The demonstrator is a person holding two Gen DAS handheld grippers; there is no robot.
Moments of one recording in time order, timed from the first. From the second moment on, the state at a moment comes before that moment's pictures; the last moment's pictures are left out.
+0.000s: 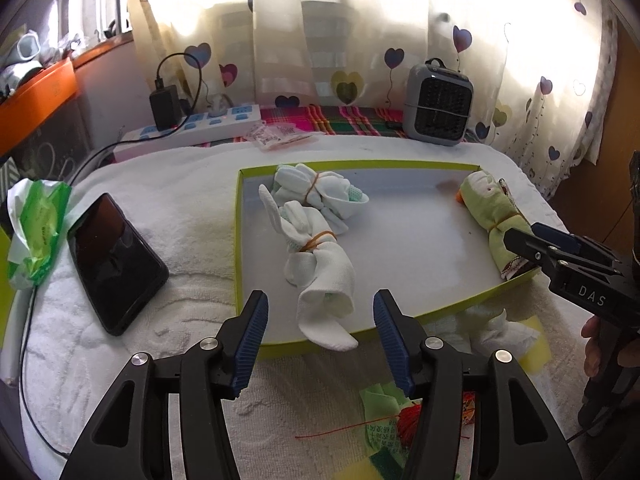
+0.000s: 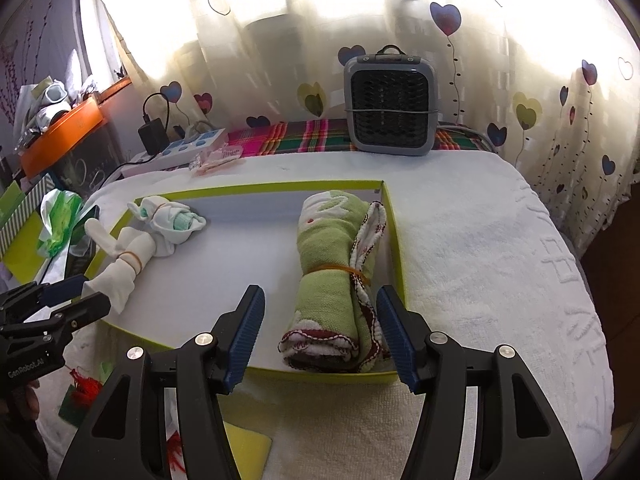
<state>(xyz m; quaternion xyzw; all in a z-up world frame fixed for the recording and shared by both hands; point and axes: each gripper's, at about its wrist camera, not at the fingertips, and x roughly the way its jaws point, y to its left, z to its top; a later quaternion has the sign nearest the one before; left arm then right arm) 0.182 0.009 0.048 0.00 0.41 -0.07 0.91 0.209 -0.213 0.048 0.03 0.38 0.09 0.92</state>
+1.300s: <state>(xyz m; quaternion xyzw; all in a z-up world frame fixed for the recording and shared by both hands) 0.098 0.037 0.052 -0.06 0.39 -0.07 0.91 0.124 -0.217 0.046 0.07 0.38 0.12 0.91</state>
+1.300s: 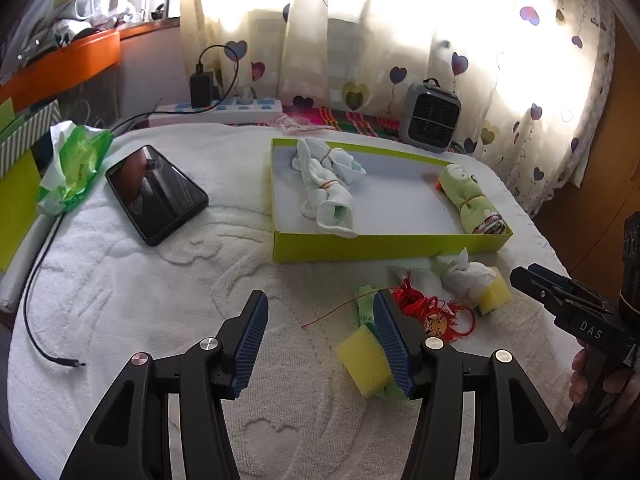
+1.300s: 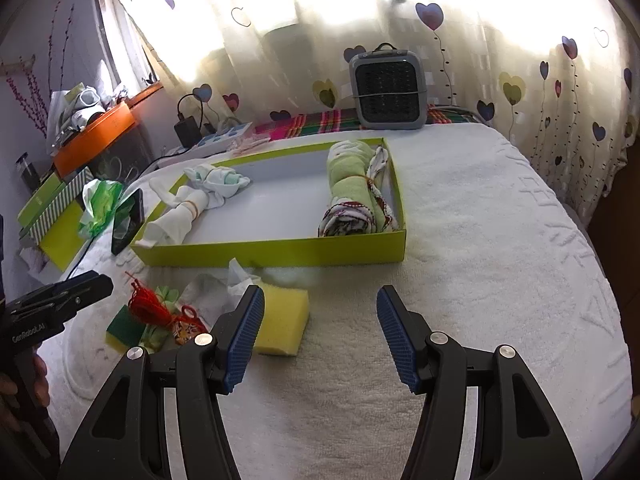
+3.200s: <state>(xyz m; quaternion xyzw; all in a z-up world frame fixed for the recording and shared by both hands) 0.086 0.018 0.026 -0.11 0.43 -0.14 0.89 0.120 -0.202 0.028 0.05 0.40 0.15 0.90</state>
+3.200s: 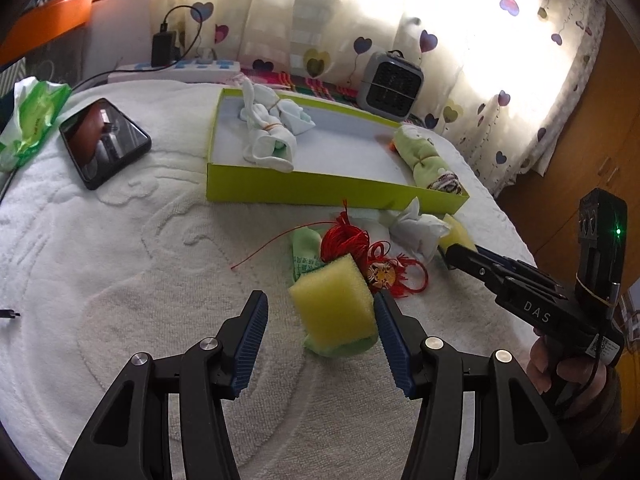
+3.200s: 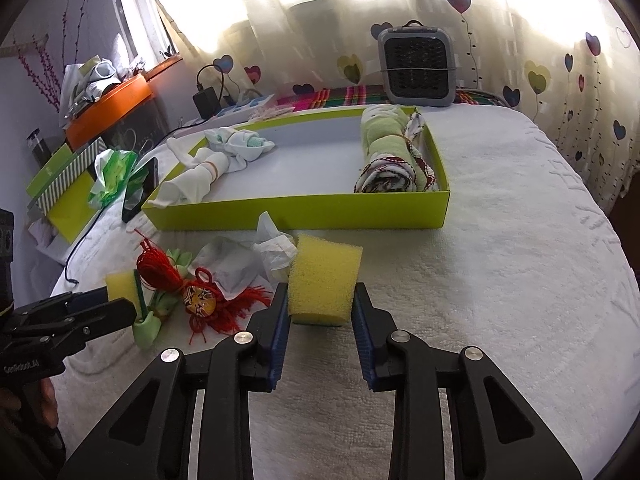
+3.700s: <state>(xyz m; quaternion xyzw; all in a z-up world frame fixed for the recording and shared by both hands) 0.084 0.022 0.030 -0.12 0.42 -0.15 0.89 0.109 -0.210 0.031 0.07 0.39 0.14 0.91</state>
